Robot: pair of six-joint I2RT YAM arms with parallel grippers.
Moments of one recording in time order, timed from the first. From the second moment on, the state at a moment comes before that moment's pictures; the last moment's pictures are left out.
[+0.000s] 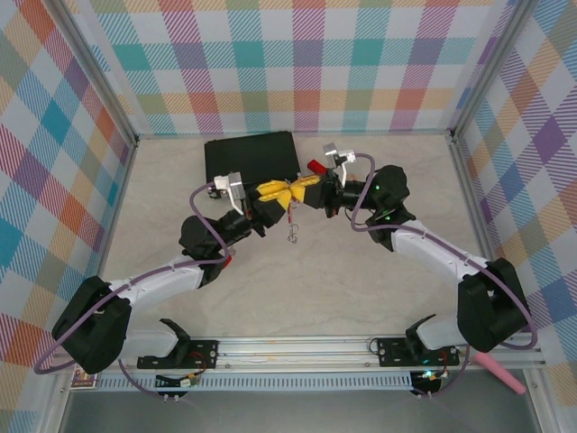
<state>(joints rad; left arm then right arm) -0.64 1.27 0.60 1.19 0.45 -0.64 0.52 1.38 0.91 0.78 -1.01 0.73</state>
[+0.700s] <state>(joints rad) -0.58 0.96 0.56 0.52 0.28 -0.44 0.48 1.23 0.88 0.26 -0.80 0.30</state>
